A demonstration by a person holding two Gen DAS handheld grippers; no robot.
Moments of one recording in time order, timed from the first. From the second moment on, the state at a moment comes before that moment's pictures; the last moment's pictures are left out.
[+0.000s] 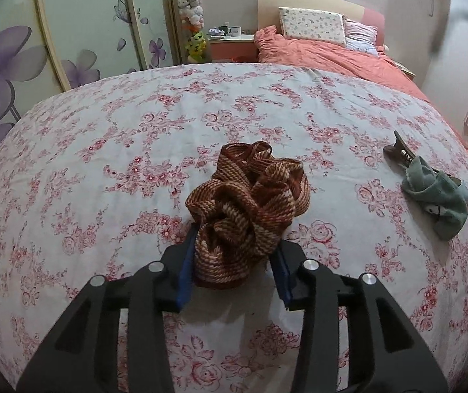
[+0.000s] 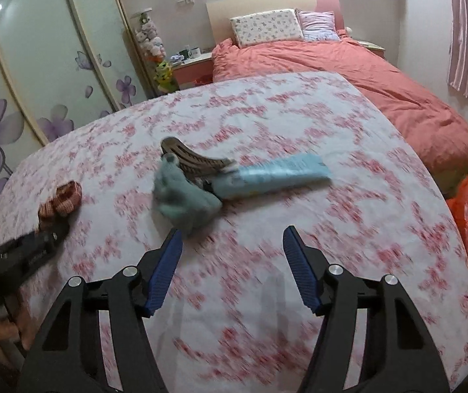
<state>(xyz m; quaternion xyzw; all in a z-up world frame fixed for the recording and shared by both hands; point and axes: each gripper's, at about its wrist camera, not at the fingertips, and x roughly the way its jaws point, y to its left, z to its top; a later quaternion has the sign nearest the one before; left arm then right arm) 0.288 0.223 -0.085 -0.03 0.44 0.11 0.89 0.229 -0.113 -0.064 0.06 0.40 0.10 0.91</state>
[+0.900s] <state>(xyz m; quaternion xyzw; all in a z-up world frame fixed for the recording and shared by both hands) 0.287 0.224 -0.085 -0.04 0.44 0.11 0.89 0.212 -0.143 -0.061 0.02 0.39 0.05 0.92</state>
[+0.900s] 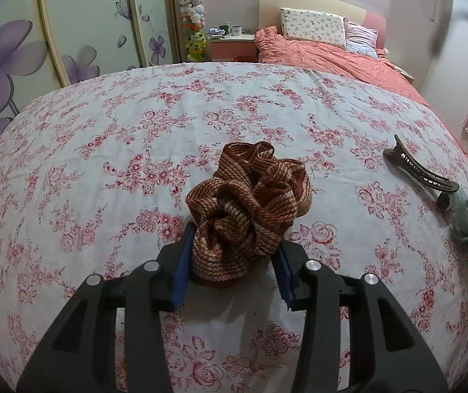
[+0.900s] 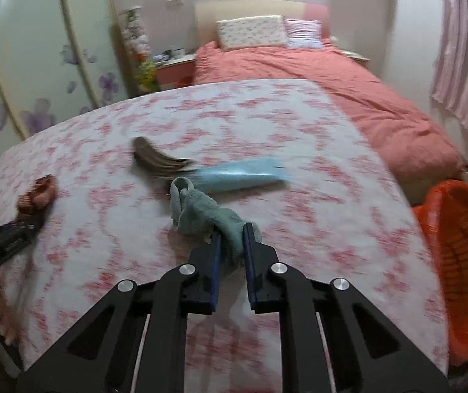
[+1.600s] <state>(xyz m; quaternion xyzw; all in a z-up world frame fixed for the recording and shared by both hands) 0.287 0.227 -0.086 -0.04 0.44 0.11 0.89 0.230 -0.146 -0.083 0.02 0.42 0.04 0.91</state>
